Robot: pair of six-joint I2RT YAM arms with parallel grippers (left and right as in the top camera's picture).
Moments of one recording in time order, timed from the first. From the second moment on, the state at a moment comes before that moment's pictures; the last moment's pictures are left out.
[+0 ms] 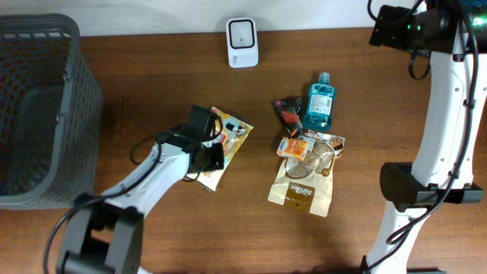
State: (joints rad) left arm -0.38 1.70 1.01 -0.60 0.08 -0.40; right arm -0.02 2.15 2.90 -1.69 0.20 0.26
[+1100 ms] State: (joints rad) left arm -0.38 1.90 1.13 -0.22 -0.03 -0.41; right arm -0.02 2.15 2.90 -1.69 0.20 0.26
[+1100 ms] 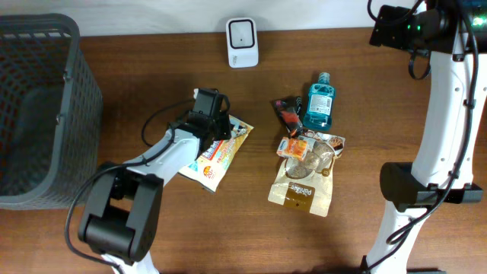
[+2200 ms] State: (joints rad) left arm -0.39 1.81 1.12 -0.42 0.10 -0.49; right arm -0.02 2.15 2.90 -1.69 0.20 0.26
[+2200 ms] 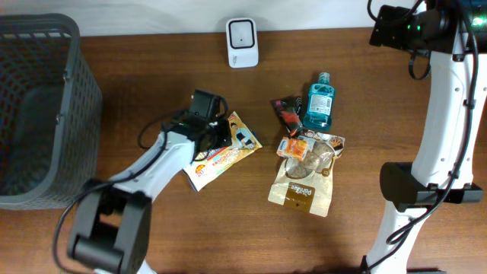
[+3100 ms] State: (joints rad) left arm -0.33 1.70 1.17 -0.76 0.10 -0.42; right arm -0.02 2.15 2.90 -1.69 0.20 0.26
